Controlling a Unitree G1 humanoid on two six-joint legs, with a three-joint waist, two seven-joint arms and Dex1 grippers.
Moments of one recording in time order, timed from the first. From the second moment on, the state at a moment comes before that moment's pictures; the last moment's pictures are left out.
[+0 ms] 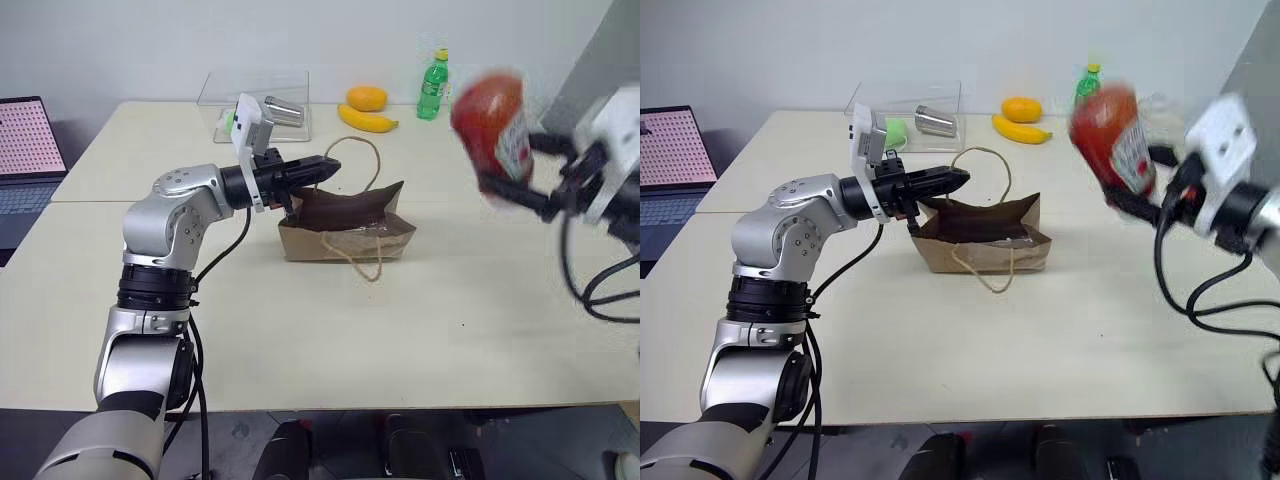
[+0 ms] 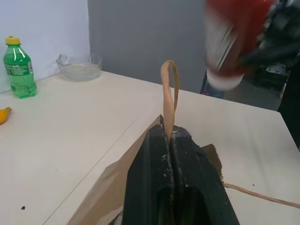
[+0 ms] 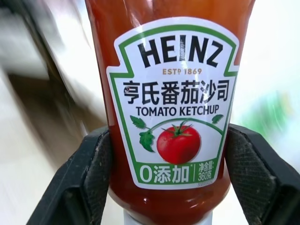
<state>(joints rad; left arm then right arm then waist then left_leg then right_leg) -0.90 0.50 0.02 0.20 -0.53 0.59 -1.03 -0.42 -1.02 -0.16 -0.30 0.31 0.62 0.79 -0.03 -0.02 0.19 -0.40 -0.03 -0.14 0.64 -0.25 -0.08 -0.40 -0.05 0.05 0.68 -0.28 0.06</state>
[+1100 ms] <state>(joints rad) -0.92 0.54 0.01 0.27 -0.43 0.46 -1.06 -0.12 -0.49 -0.09 -0.83 0.45 0.69 0.54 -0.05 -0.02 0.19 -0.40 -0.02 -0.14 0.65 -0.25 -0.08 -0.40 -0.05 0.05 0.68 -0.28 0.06</state>
